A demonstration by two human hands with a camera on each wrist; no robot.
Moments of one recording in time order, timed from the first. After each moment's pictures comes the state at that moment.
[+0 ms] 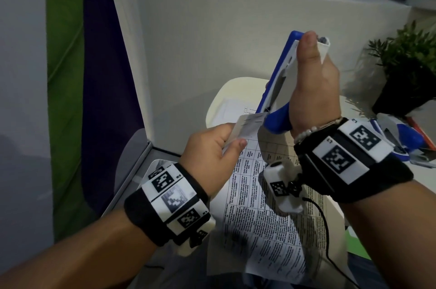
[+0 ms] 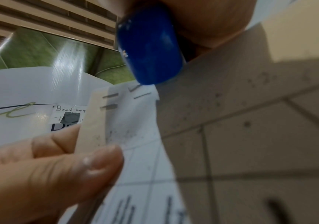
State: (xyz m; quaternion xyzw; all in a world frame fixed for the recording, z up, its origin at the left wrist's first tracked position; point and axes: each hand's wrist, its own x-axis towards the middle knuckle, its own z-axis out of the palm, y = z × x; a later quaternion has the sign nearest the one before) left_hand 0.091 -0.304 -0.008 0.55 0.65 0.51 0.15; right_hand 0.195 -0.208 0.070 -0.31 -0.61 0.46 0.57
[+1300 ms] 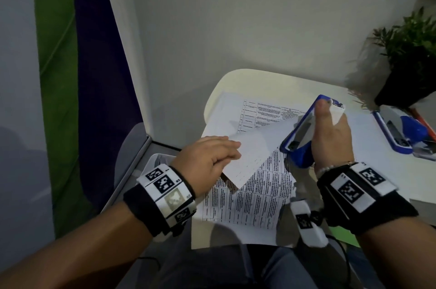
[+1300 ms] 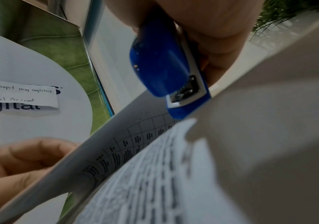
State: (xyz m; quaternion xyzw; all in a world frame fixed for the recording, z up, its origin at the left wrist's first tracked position) left_hand 0.056 -0.289 -0.069 0.72 0.59 0.35 0.08; right_hand 0.253 -0.172 -0.027 -0.54 -0.56 0.39 0.50
